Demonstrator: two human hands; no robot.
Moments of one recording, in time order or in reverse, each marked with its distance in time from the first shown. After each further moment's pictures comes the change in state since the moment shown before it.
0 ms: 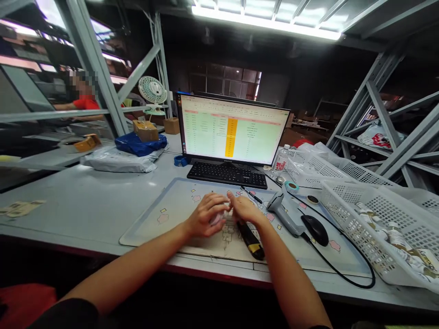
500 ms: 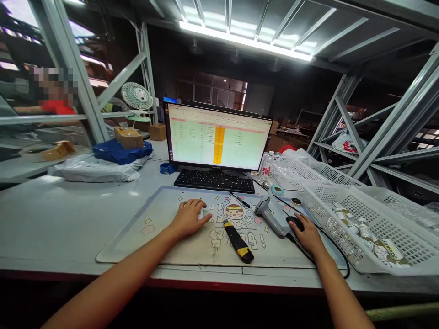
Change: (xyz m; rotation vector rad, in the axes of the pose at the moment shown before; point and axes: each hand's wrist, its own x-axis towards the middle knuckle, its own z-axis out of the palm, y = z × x) left_hand 0.000 -0.032 0.007 0.396 -0.256 -0.608; right_hand -0.145 0.214 -0.195 -0.716 0.585 0.164
